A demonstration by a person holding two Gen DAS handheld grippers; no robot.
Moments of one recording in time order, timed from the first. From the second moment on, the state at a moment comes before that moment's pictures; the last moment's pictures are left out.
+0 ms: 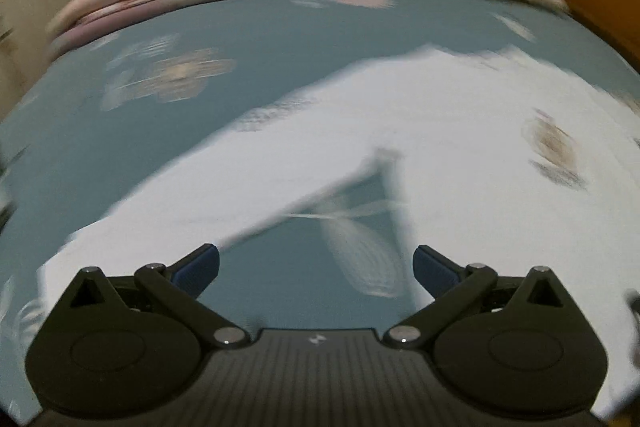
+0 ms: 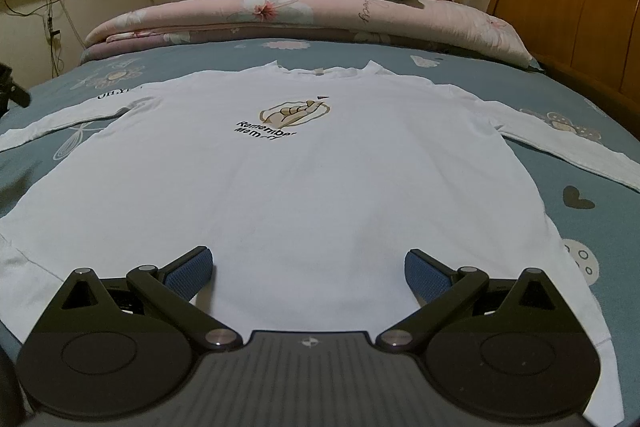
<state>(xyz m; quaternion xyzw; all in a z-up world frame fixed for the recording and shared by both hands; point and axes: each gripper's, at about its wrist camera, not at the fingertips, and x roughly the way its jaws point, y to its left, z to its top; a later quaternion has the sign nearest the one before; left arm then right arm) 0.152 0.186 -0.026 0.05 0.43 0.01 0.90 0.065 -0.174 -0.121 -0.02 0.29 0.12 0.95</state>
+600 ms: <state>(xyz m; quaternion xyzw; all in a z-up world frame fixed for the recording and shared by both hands) 0.088 0.064 -0.091 0.02 0.50 -0.13 0.86 0.061 -0.185 -0.117 0.01 0.29 0.12 0.95</state>
